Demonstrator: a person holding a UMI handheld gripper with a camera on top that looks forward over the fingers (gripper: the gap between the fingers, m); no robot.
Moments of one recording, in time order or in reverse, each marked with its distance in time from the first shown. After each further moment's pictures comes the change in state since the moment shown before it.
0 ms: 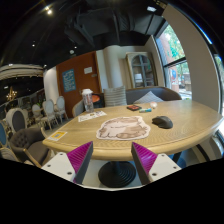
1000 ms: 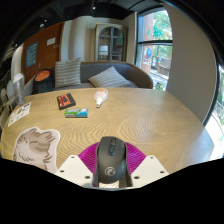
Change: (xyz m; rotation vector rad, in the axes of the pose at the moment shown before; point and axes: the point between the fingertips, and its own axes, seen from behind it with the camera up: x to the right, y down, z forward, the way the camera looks) arm 0.321 -0.063 0.221 -0.332 0.407 -0.043
